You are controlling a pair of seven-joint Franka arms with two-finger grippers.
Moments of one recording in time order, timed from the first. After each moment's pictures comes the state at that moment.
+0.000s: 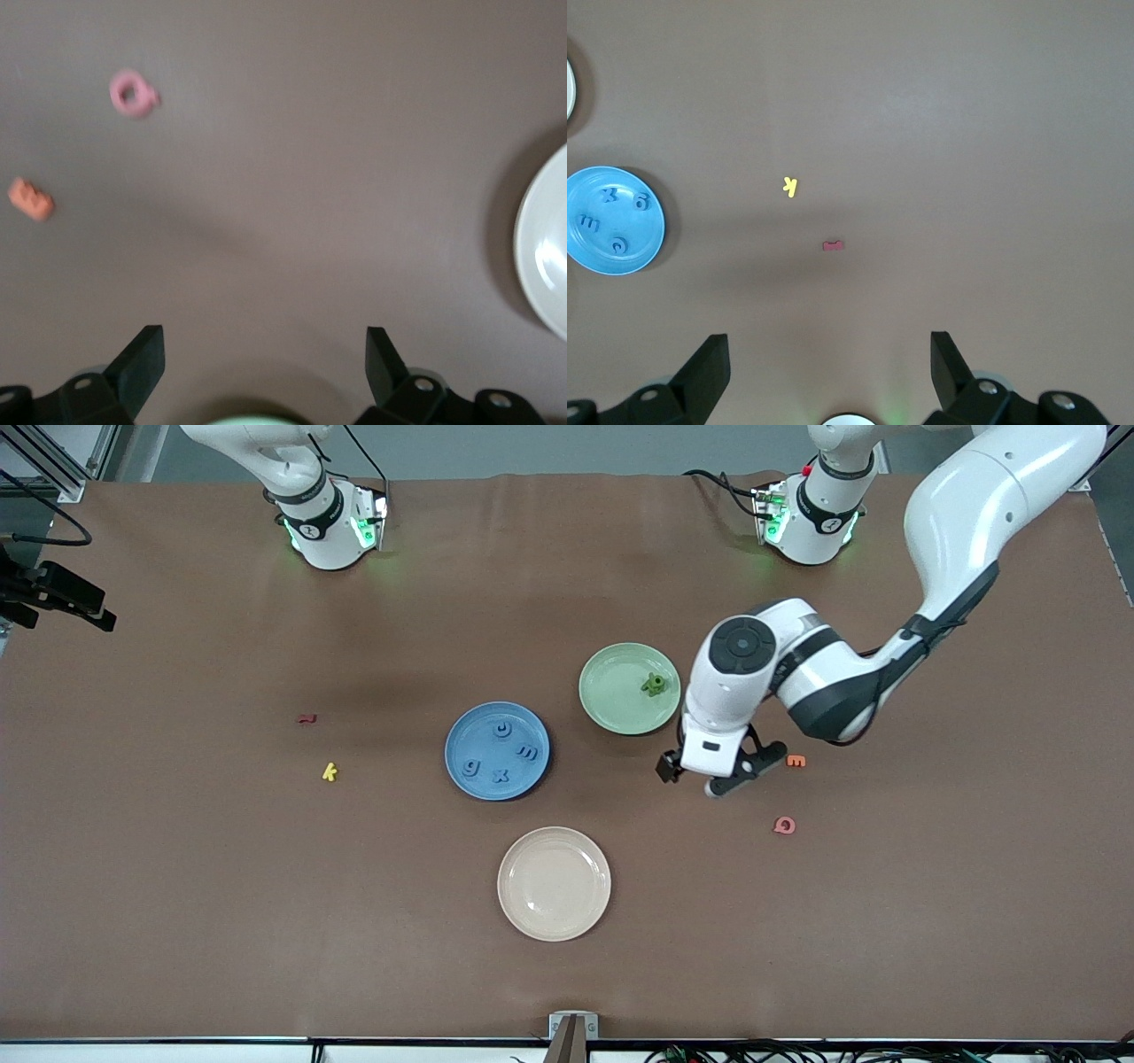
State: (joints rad) left arm 0.40 0.79 -1.15 -1.70 0.87 1.97 -1.50; right arm 0.00 -0.11 -0.09 -1.63 0.00 1.47 -0.02
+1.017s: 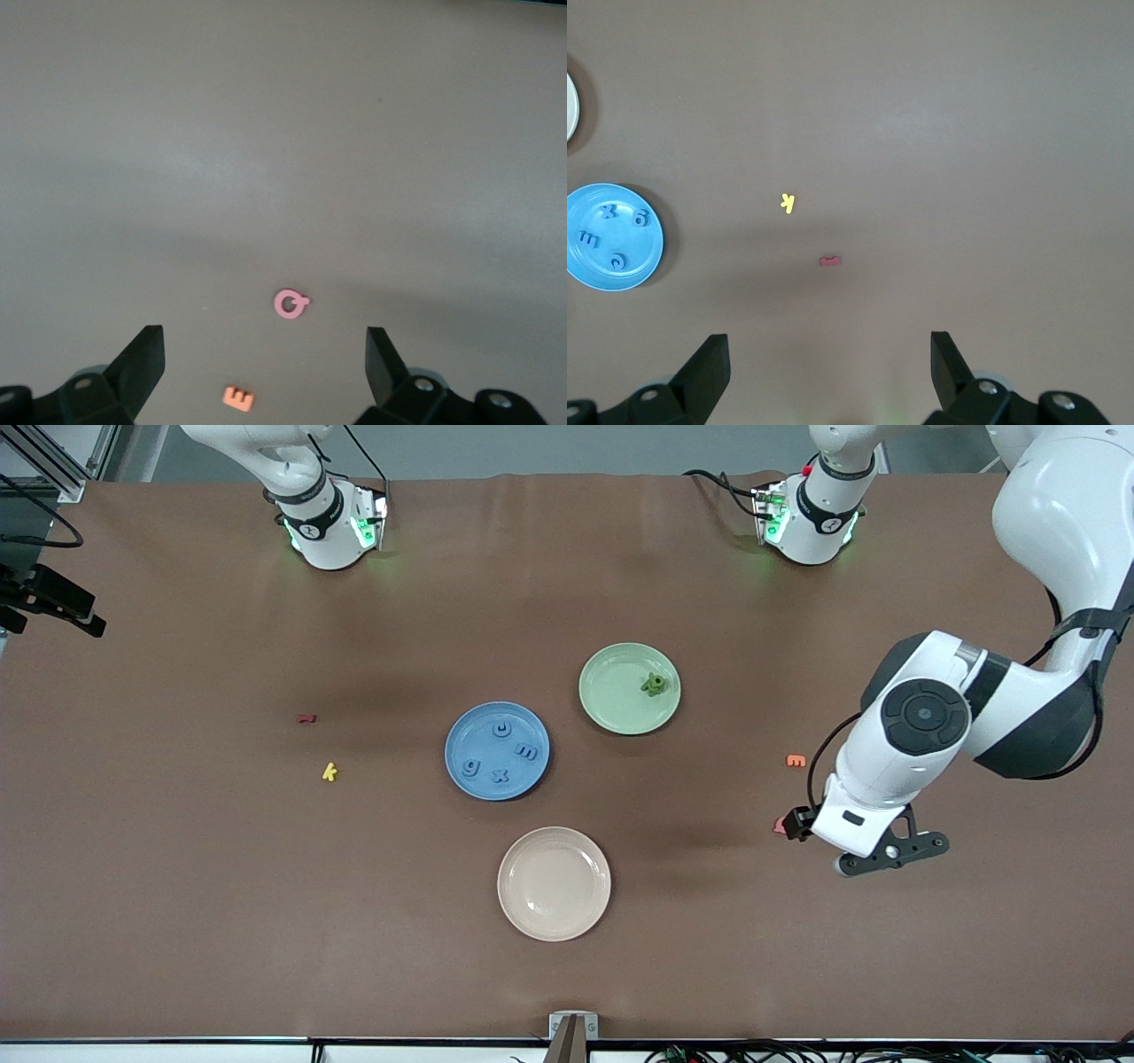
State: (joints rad) left arm 0.46 0.76 -1.07 -1.40 0.86 1.76 -0.83; right arm 0.00 -0.11 -0.09 -1.62 0.00 1.51 -0.02
